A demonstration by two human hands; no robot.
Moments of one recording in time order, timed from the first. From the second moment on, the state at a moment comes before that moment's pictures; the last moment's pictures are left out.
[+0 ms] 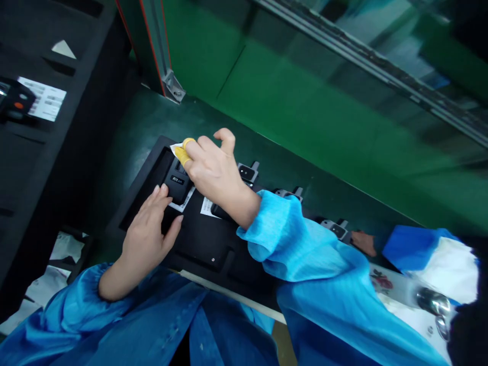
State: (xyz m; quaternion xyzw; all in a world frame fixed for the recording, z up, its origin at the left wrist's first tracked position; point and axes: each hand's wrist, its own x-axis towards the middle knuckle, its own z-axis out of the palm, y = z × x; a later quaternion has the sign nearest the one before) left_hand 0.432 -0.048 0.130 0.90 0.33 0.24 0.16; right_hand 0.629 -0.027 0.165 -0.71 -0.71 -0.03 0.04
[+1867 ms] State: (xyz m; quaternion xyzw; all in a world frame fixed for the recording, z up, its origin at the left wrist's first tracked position) left_hand 0.433 -0.047 0.128 0.88 0.34 0.25 0.19; right_hand 0.604 -0.077 0.152 -0.70 -0.71 -0.03 0.06
